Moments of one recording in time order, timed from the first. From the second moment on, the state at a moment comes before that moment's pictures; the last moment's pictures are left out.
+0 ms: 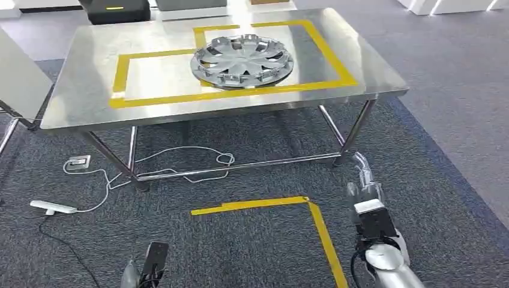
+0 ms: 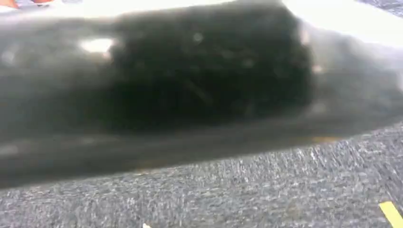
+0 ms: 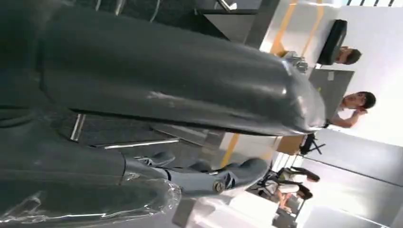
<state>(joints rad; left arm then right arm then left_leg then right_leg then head) -0.18 -0.25 0.60 -0.23 -0.70 0.49 -0.41 -0.04 -0.01 0.16 -1.35 0.21 -0.21 -0.58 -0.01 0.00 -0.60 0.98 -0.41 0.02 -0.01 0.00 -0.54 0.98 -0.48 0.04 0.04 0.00</state>
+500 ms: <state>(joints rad) -0.18 -0.25 0.60 -0.23 -0.70 0.49 -0.41 -0.04 -0.01 0.16 -1.35 0.21 -0.21 -0.58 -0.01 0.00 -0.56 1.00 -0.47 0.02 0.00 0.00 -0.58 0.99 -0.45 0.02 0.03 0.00</state>
